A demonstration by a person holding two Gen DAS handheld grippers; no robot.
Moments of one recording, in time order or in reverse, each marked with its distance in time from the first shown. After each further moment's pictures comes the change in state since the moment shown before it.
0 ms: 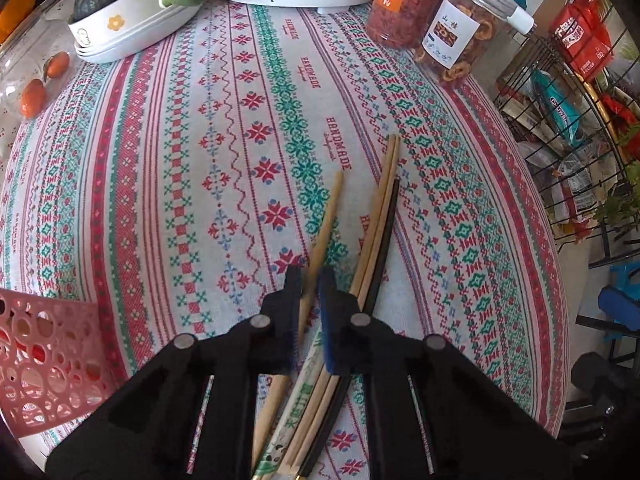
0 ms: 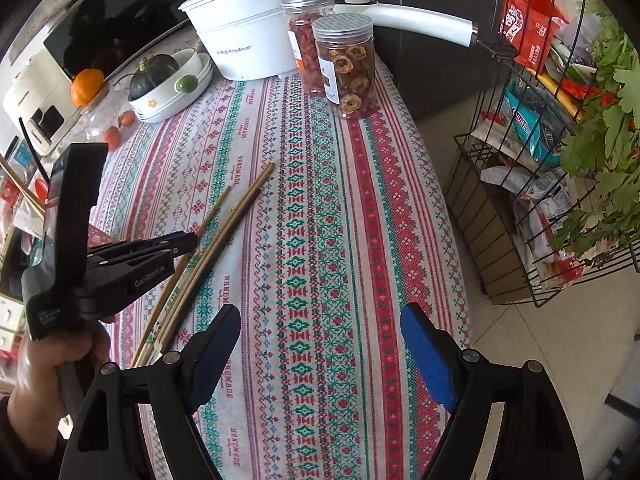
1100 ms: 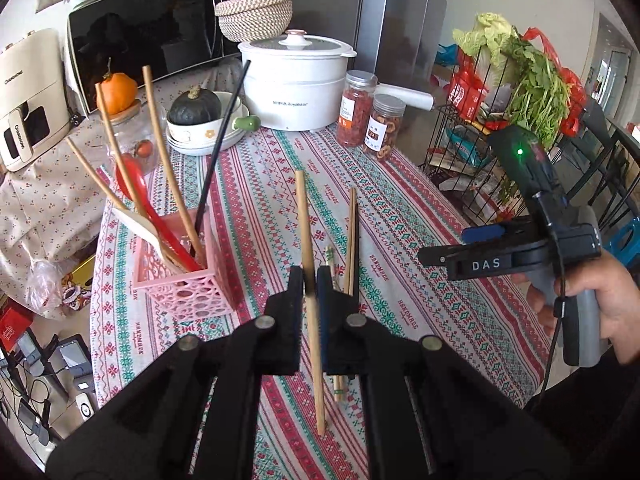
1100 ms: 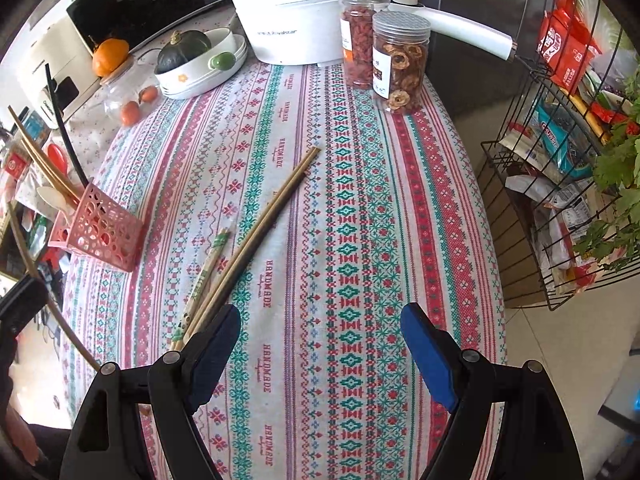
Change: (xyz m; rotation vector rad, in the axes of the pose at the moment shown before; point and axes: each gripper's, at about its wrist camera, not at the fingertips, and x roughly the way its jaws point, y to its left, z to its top) left arm -0.189 0.052 -0.126 0.109 -0.400 -0.067; right arm 0.010 0.051 -0.012 -0.073 0.025 0.007
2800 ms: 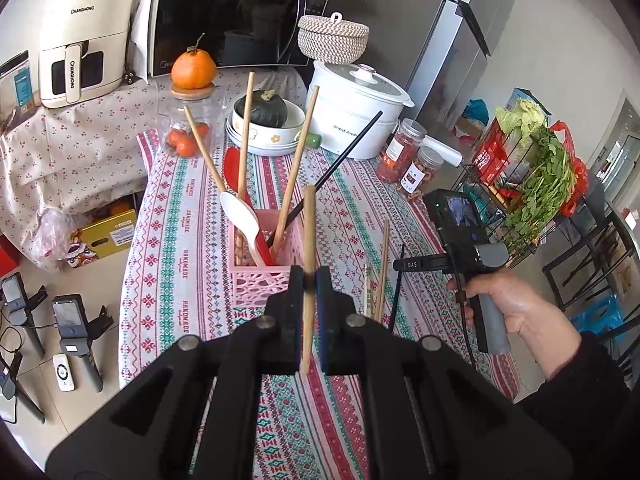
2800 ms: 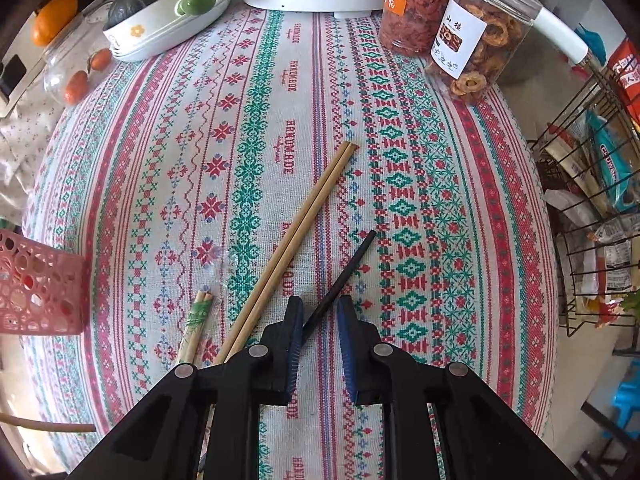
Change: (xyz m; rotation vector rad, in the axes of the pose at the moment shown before) left arm -0.042 0.085 -0.008 -0.223 -0.046 -0.046; right arm 0.108 0.045 0.075 0.005 0.120 -0.122
